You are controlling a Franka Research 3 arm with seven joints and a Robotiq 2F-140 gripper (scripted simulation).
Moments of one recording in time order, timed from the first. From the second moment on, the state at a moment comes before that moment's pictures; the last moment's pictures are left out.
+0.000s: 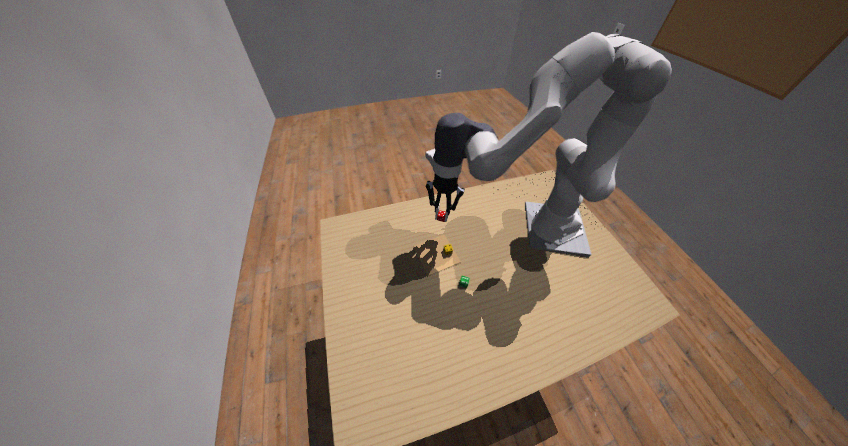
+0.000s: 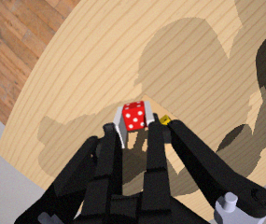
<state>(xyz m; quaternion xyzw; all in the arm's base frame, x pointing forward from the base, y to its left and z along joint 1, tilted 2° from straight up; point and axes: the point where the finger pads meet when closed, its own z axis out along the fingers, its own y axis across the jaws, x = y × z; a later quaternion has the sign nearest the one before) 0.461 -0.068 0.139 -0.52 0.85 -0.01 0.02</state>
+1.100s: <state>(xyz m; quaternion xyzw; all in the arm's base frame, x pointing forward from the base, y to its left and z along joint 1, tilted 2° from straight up) 0.482 -0.023 0.141 -0.31 0.95 -0.01 0.02</state>
